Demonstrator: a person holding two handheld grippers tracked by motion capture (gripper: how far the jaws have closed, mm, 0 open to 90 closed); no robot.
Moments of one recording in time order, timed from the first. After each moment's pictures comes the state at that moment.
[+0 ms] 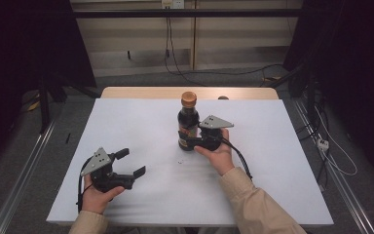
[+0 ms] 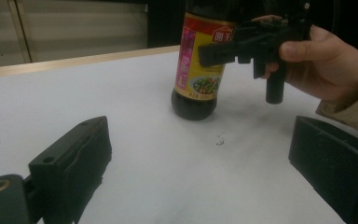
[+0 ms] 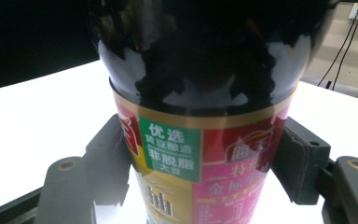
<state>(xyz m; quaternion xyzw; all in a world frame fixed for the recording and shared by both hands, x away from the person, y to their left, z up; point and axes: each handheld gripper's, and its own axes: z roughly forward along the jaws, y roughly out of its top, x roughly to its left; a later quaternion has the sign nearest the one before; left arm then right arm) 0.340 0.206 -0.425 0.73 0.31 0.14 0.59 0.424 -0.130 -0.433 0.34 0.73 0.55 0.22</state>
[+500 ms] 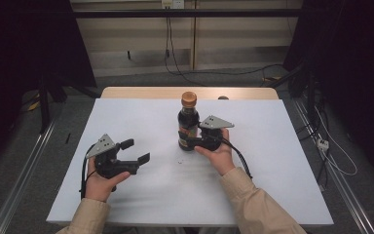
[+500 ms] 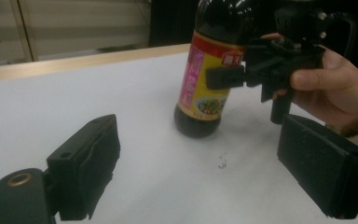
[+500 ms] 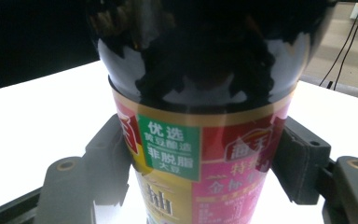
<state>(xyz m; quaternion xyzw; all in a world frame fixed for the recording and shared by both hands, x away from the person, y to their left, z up) 0.364 0.190 -0.398 0.74 0.32 0.13 0.57 0.424 -0.131 -0.433 0.34 0.73 0.55 0.22</state>
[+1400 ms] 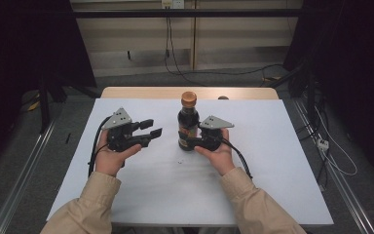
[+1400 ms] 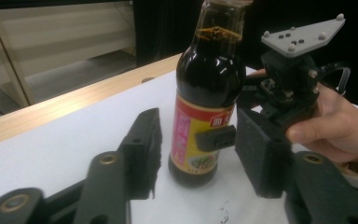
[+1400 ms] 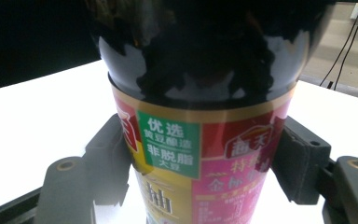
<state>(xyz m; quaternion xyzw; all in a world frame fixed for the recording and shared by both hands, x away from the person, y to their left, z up) 0.403 0.149 -0.346 0.77 0.27 0.13 0.56 0.425 -0.131 -0.434 0.34 0.73 0.55 0.22</state>
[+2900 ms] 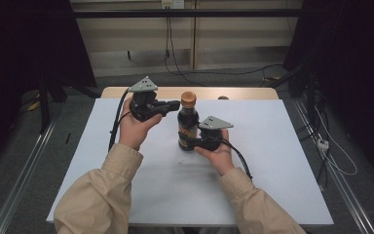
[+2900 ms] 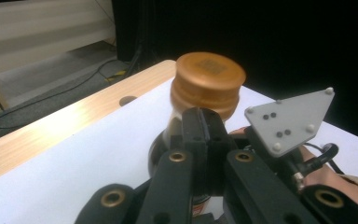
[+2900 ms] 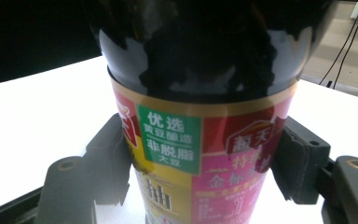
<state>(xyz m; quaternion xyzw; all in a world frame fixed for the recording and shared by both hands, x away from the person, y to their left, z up) 0.442 0.088 -0.286 0.79 0.26 0.09 0.54 0.425 -0.130 -0.435 0.34 0.73 0.55 0.22</state>
